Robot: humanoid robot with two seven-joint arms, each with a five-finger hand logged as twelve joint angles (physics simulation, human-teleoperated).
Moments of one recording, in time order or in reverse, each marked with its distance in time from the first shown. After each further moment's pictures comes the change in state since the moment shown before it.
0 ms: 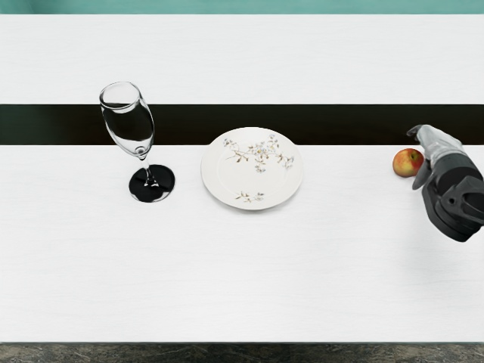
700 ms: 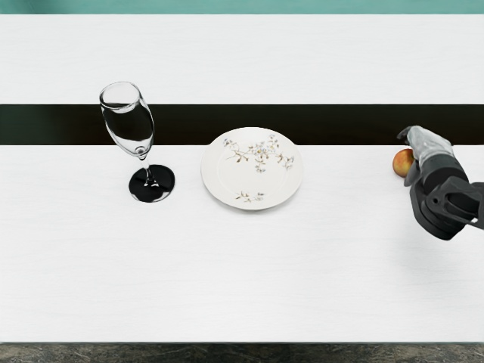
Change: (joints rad) left arm -0.002 0.000 0.001 -0.001 0.000 0.000 0.000; right arm -0.017 0.072 -0.002 -0.076 0.000 0.000 0.000
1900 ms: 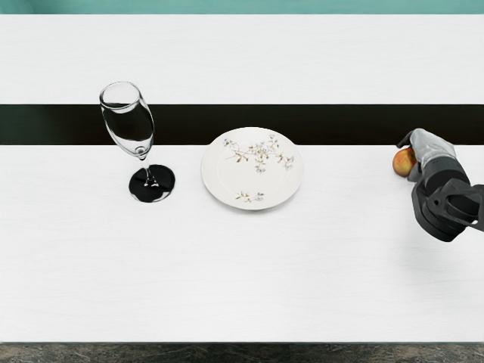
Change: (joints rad) left arm 0.000 0.000 0.000 0.000 0.000 0.000 0.000; right arm -0.015 0.002 0.003 -0.017 0.001 0.001 0.000
